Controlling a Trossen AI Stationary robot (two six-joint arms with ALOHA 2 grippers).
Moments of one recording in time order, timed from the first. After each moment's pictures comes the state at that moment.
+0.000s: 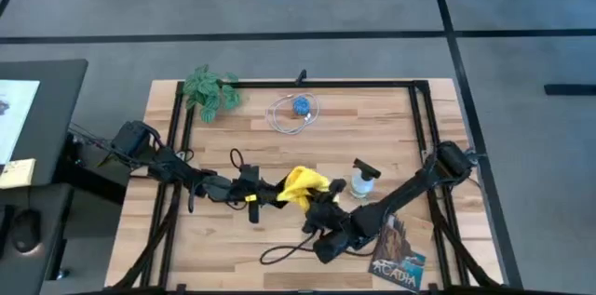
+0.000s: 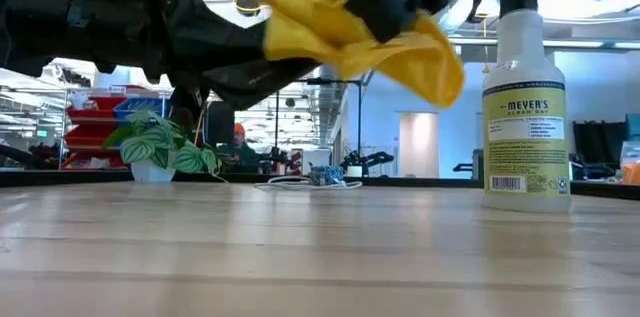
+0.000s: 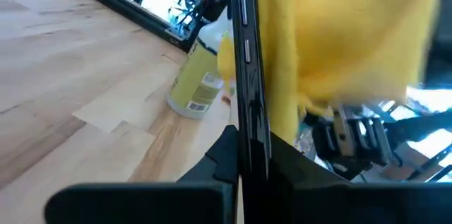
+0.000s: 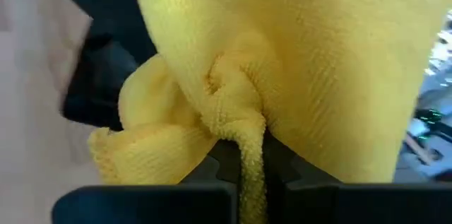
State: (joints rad) left arm -0.42 1.67 0.37 1.24 -0.45 -0.57; right arm 0.54 1.97 1.38 -0.43 1.30 0.37
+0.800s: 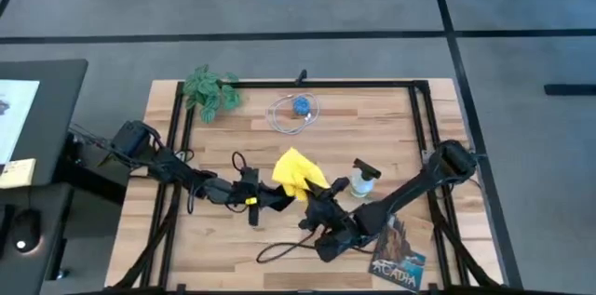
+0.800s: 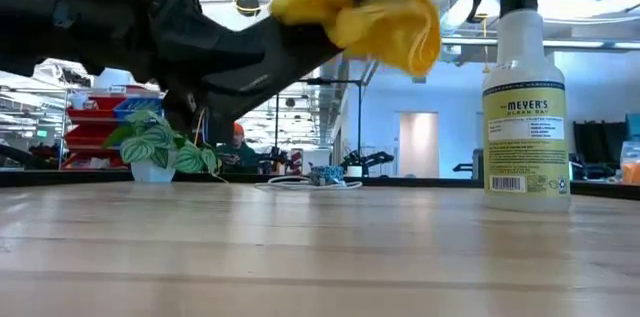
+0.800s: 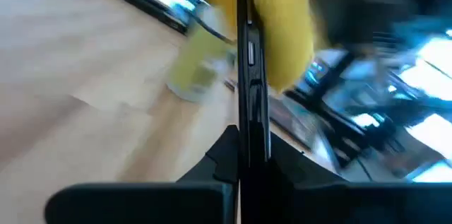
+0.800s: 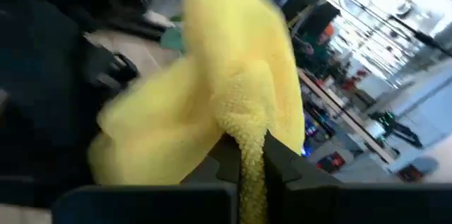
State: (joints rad) left arm -0.42 1.67 0.38 1.18 -0.50 -0.60; right arm 0.57 1.94 1.40 -0.17 1.40 0.10
